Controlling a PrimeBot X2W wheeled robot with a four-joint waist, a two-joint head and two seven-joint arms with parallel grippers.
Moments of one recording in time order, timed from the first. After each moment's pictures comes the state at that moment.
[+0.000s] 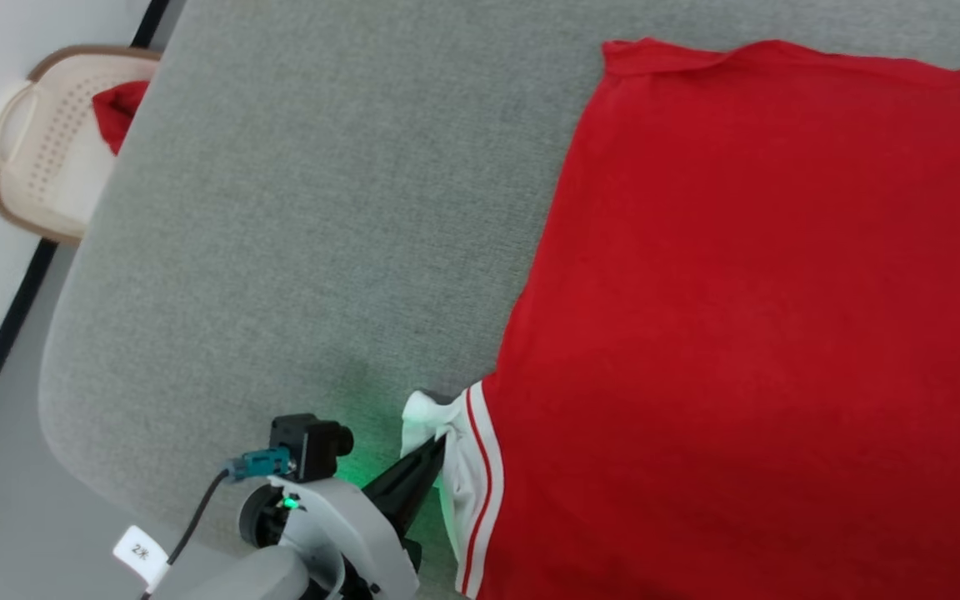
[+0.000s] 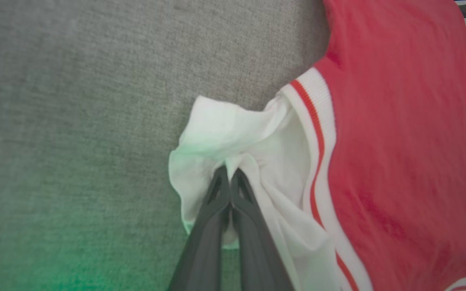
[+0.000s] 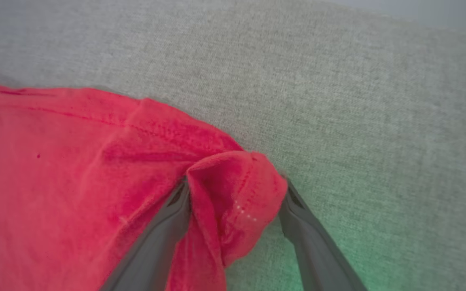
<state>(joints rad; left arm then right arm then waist) -0.50 0.54 -1.03 0.28 -1.20 0.07 -0.20 -1.08 -0.46 0.05 0.83 0.40 0.13 0.82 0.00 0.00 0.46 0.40</state>
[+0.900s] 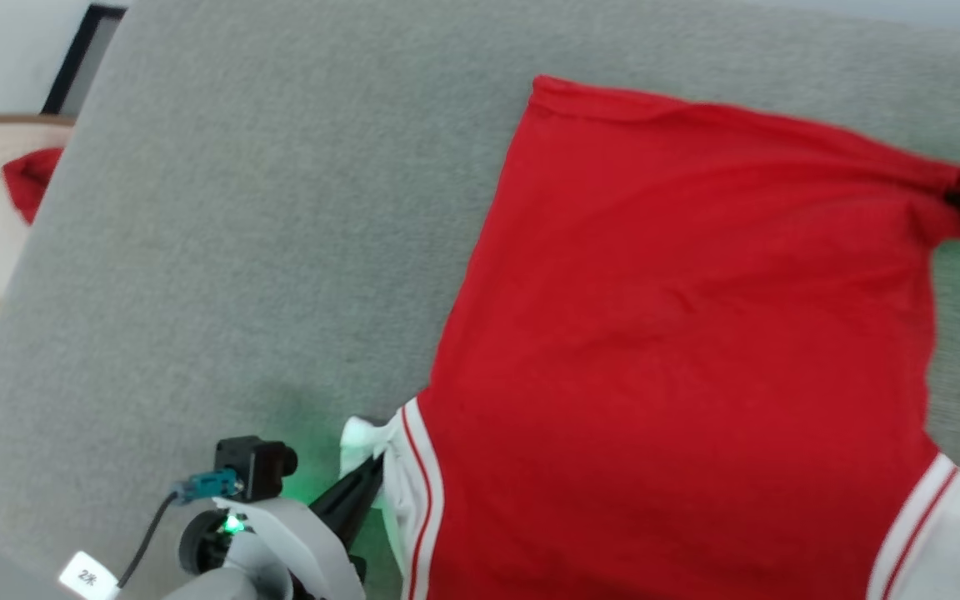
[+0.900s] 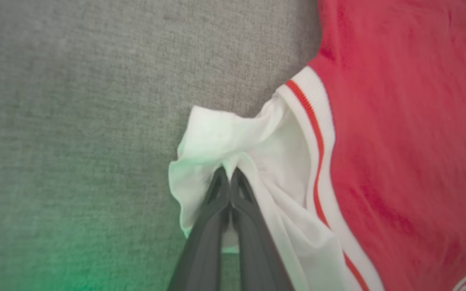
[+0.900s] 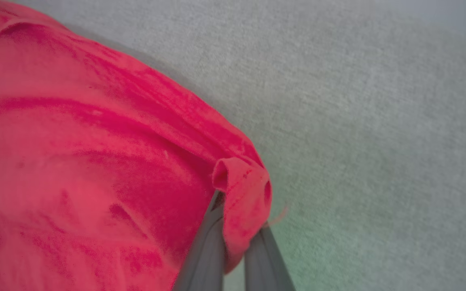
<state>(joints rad) -0.46 0.60 -1.00 0.30 -1.21 0.08 -0.22 -0.92 -0.55 0.29 0.55 0.63 0.13 0.88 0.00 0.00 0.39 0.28</state>
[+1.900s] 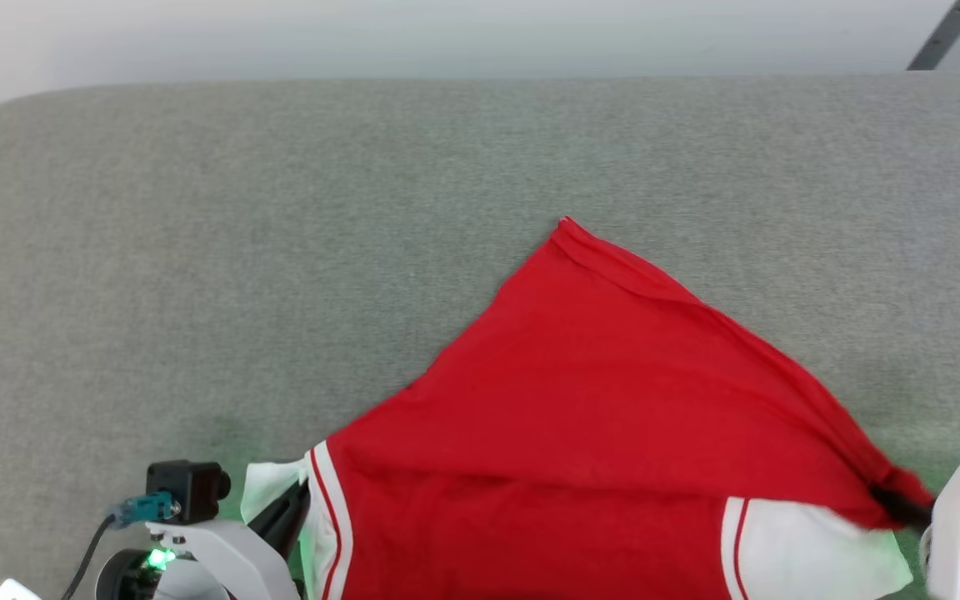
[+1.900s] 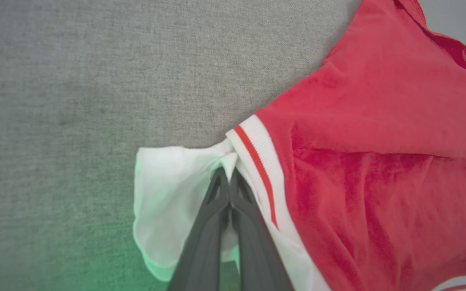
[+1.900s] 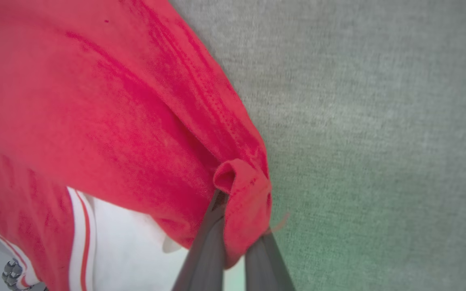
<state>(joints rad) -0.36 0.77 -0.97 0.12 -1.24 0.22 -0.19 -0.11 -0.48 0.03 0.00 0.68 0.13 0.84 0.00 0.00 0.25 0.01</state>
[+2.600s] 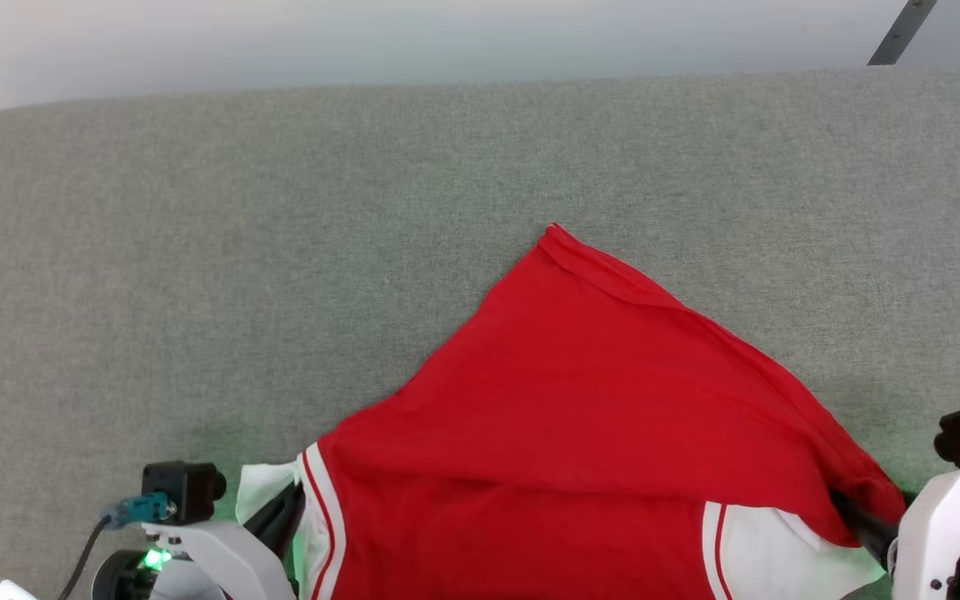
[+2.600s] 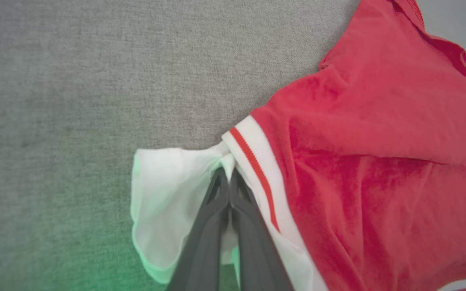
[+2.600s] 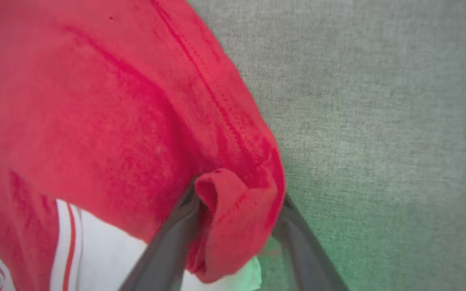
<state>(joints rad) -0.36 0.77 -0.97 0.14 -1.24 0.22 -0.19 -0.07 -0.41 0.07 0.04 0.60 0.13 0.68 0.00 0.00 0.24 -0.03</state>
